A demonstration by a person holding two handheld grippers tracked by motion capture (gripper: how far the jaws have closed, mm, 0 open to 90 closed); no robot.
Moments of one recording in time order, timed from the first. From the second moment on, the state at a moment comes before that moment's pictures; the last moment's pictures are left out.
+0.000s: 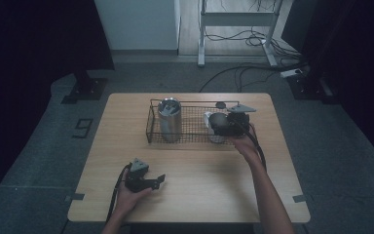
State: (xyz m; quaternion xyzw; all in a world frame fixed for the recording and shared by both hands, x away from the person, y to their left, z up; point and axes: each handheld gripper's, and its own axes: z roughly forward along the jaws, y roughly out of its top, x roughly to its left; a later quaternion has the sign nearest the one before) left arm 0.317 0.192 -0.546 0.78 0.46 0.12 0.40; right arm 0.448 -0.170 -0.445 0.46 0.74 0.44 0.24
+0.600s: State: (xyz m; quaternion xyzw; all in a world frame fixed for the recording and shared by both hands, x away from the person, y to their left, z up) left arm 0.317 0.191 -0.546 0.79 0.46 0.13 0.39; right arm 0.394 -0.204 -0.458 0.45 0.72 0.47 0.24
